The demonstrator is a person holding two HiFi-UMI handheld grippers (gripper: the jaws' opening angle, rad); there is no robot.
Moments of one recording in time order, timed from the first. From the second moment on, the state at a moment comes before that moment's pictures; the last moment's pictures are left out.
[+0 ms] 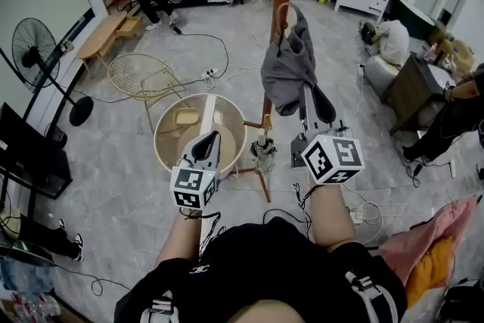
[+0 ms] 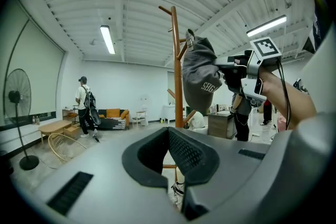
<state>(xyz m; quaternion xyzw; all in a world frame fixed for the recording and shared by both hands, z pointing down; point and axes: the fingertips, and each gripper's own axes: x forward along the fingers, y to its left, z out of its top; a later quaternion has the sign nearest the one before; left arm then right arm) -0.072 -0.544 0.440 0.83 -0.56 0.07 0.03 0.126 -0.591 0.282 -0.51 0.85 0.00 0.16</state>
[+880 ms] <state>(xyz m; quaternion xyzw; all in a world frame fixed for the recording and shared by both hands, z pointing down) 0.006 -0.497 0.478 0.86 -0.50 0.07 0.04 0.218 -0.507 0.432 -0.59 0.80 -0.06 0.08</state>
